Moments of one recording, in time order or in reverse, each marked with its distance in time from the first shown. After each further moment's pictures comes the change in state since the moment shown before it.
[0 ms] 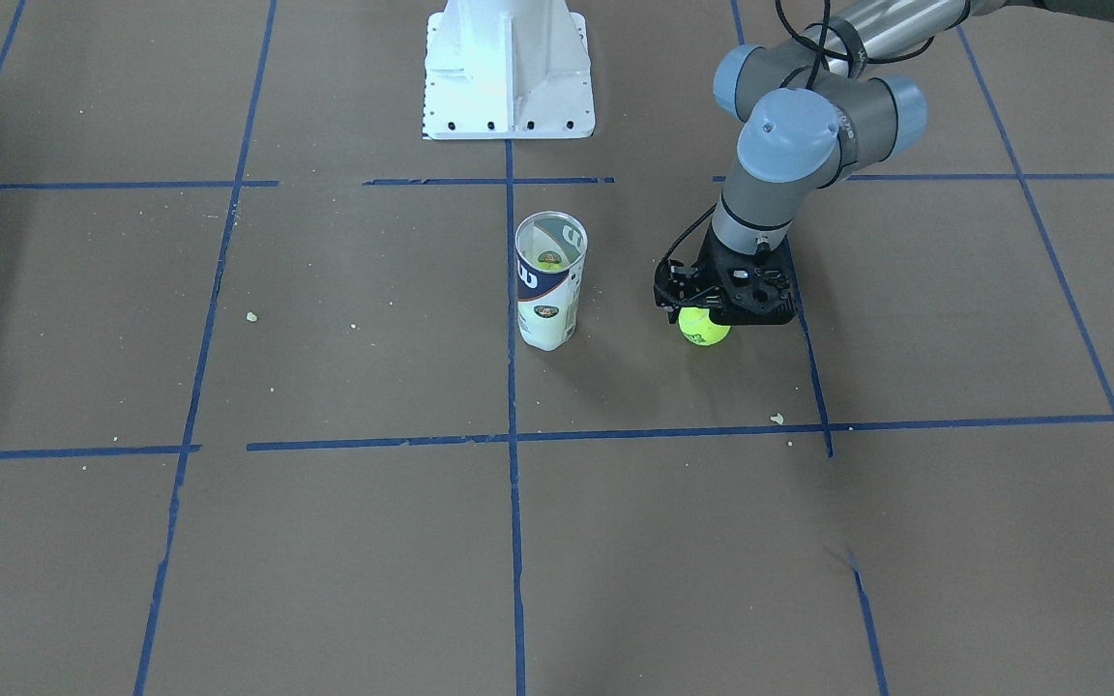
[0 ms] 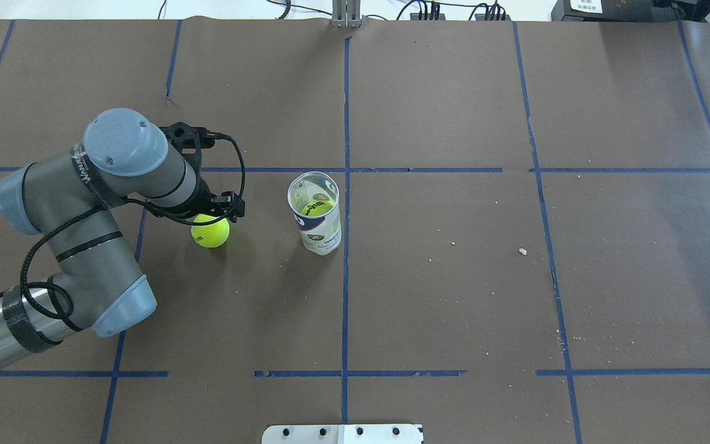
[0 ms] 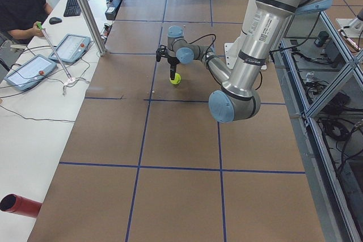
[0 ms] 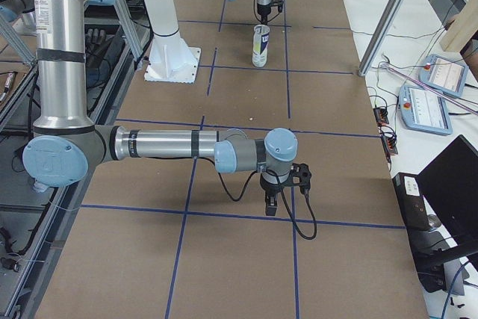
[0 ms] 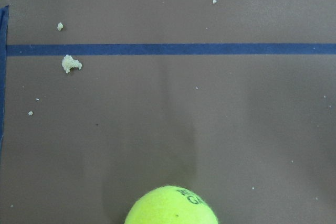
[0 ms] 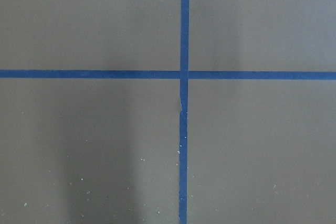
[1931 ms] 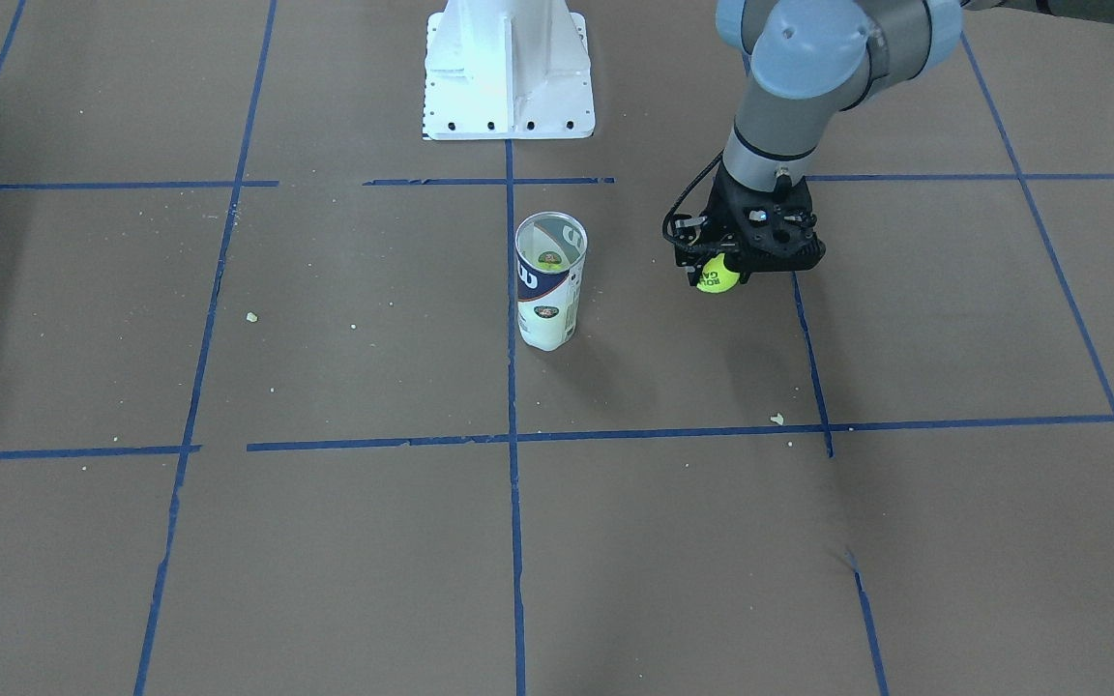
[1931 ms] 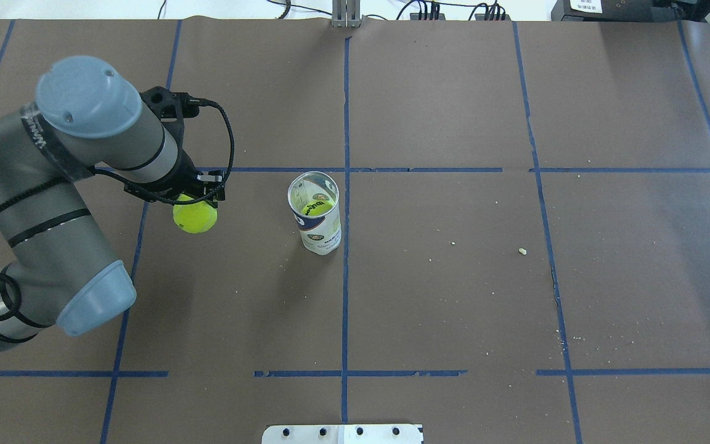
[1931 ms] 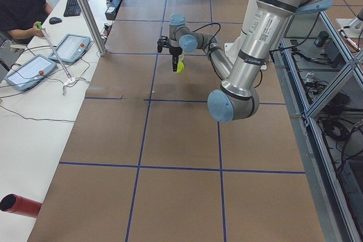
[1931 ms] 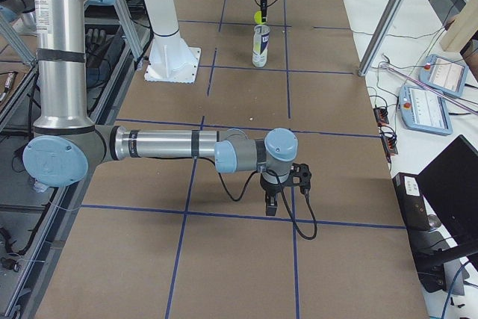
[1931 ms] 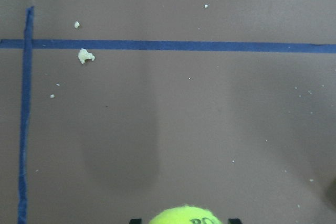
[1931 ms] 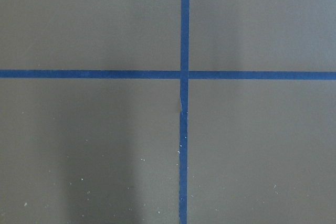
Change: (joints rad) left arm -0.073 -0.061 -0.240 0.335 -0.037 0.024; right arm 0.000 0.000 0.000 0.000 0.000 0.000
